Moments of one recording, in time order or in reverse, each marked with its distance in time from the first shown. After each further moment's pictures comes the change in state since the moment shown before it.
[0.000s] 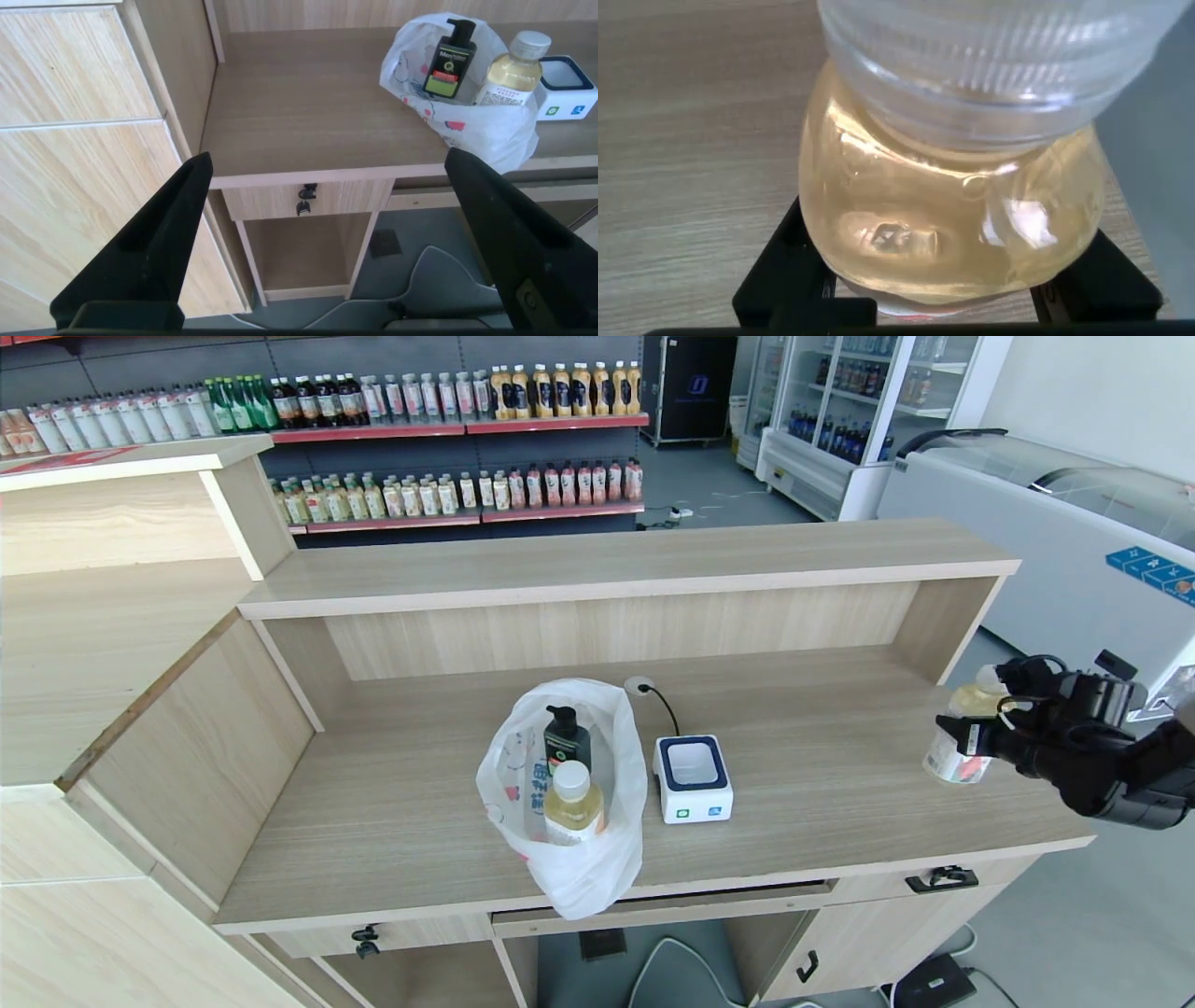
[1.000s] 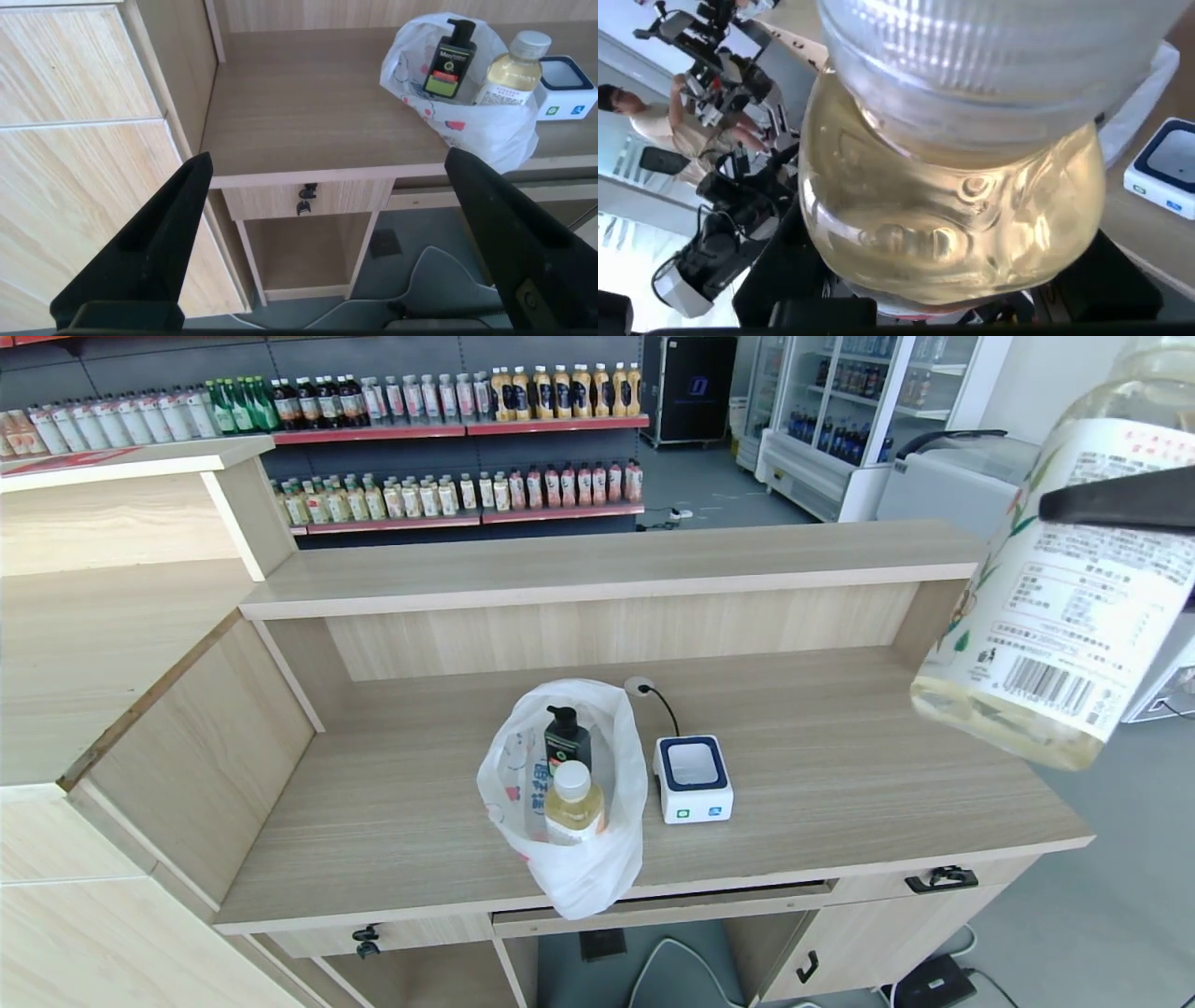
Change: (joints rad) left arm 0.000 0.000 0.000 0.000 0.000 0.000; right arm 0.497 -1.066 -0.099 1.084 0.693 0.378
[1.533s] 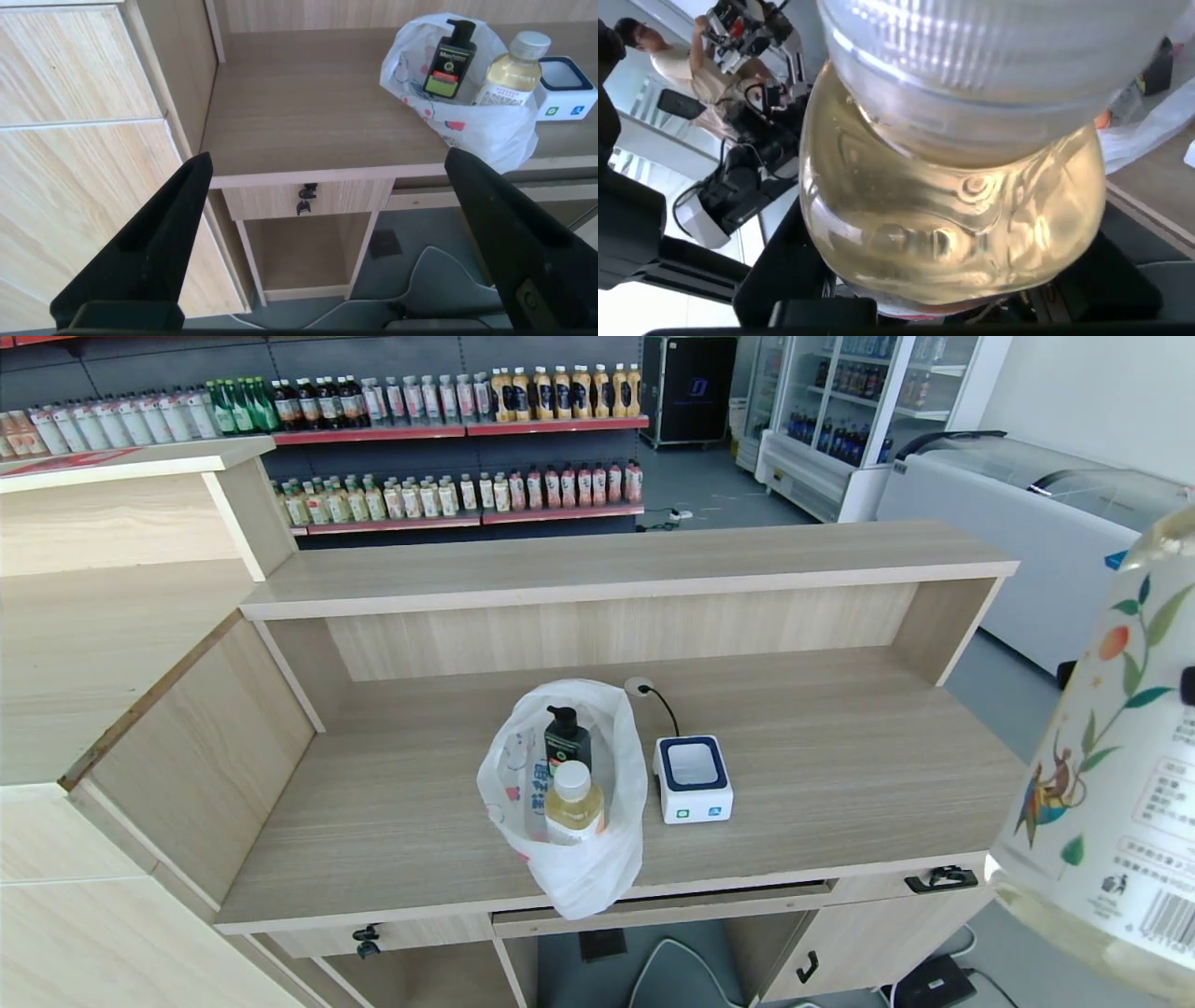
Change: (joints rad) left arm 0.000 0.000 0.000 0.000 0.000 0.000; right arm 0.121 -0.173 0.181 0.064 0.000 -0.089
